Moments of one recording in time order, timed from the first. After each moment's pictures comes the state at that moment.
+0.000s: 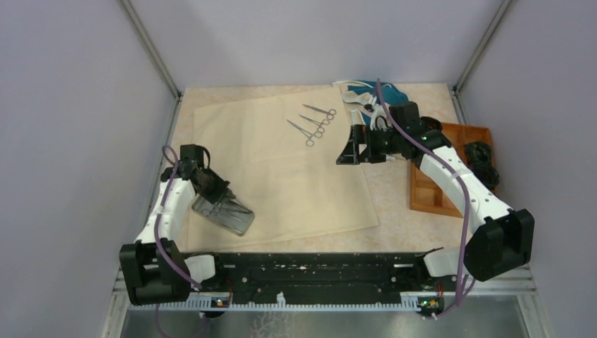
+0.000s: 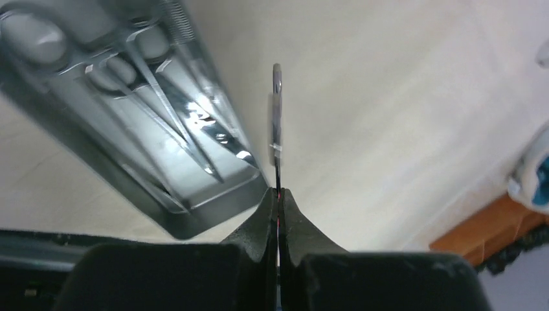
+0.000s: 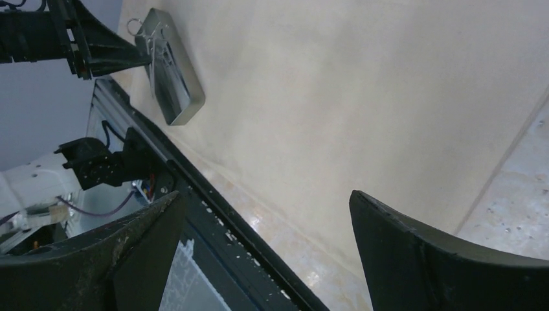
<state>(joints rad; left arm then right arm) 0.10 1.21 0.82 -0.84 0.18 -0.87 0.35 1.34 1.20 -0.61 -0.56 0.29</state>
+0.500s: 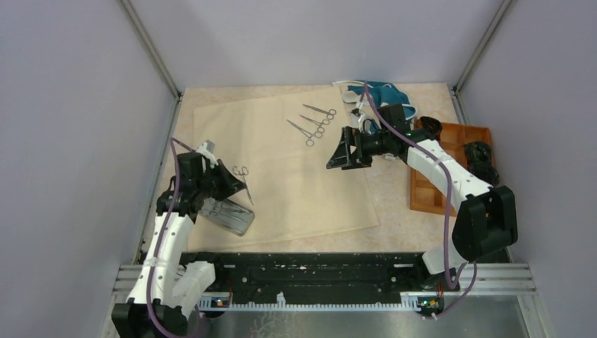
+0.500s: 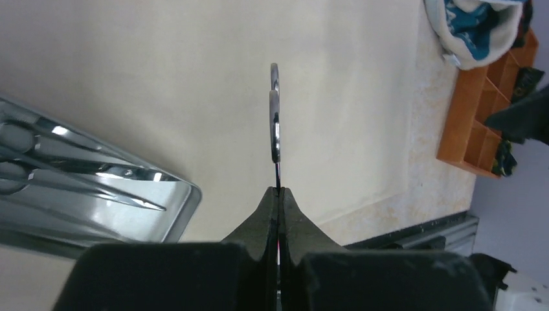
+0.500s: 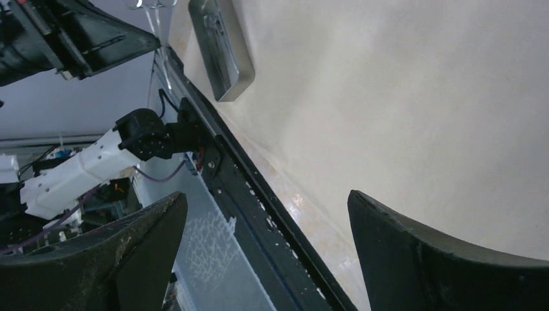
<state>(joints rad) -0.03 0.85 0.78 -0.66 0.34 -0.55 0.36 1.48 1.19 -0.55 -0.79 0.36</state>
